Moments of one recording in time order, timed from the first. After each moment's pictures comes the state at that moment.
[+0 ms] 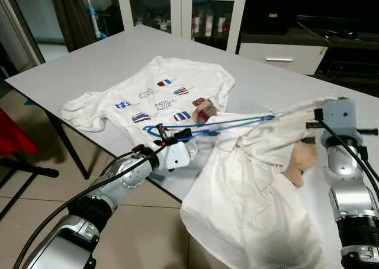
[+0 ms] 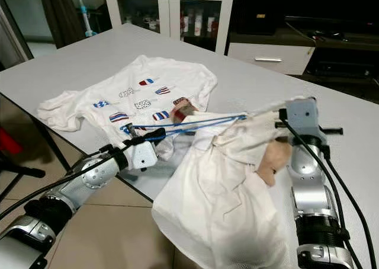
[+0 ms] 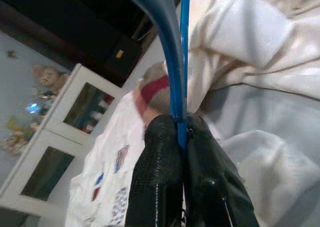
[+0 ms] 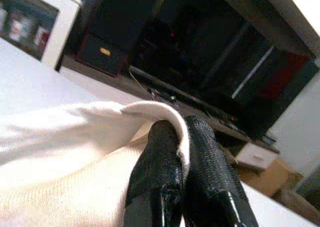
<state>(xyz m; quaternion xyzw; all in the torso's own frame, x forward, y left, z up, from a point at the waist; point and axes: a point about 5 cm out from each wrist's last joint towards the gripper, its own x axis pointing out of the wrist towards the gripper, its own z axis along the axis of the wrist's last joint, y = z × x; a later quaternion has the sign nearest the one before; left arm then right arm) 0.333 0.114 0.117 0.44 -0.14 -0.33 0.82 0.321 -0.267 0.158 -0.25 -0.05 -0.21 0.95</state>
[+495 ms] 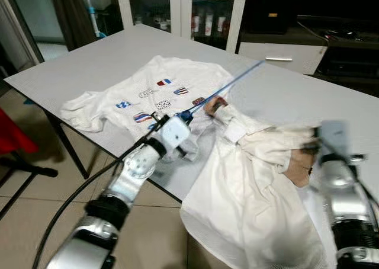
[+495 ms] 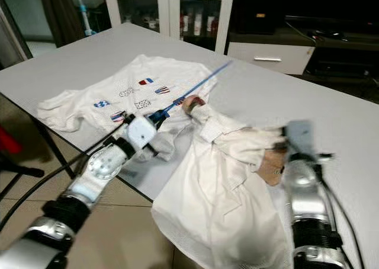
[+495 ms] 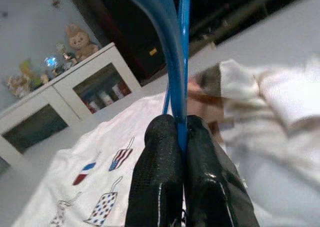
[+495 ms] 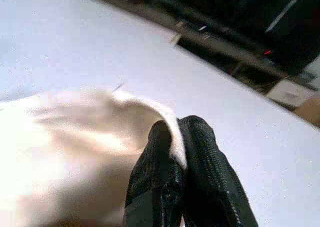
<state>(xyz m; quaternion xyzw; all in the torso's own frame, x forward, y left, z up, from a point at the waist) 0.344 0.094 0.136 0.24 -0.13 -0.27 0.92 0.318 -0.269 0.105 -0.18 0.10 -0.19 0.96</state>
